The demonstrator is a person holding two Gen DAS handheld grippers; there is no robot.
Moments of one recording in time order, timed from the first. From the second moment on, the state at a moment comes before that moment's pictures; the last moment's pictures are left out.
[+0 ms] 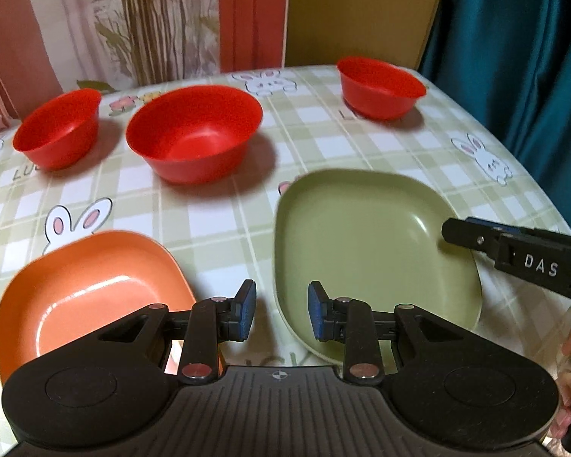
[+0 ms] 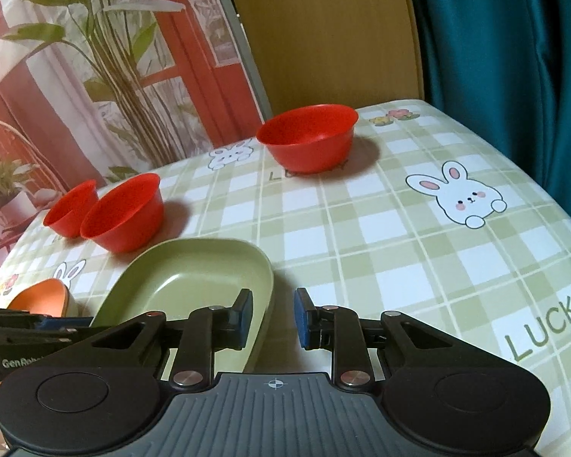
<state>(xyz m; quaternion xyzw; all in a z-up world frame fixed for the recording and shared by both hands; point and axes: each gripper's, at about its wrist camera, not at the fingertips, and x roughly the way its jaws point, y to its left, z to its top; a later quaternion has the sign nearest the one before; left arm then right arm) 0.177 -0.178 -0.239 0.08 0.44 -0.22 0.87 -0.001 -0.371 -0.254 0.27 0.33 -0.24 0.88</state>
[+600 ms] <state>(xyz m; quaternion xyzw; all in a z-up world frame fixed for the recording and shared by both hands) 0.160 -0.181 -0.243 0.09 0.43 -0.23 0.87 -0.001 -0.360 -0.251 0.27 0.33 -0.23 0.87</state>
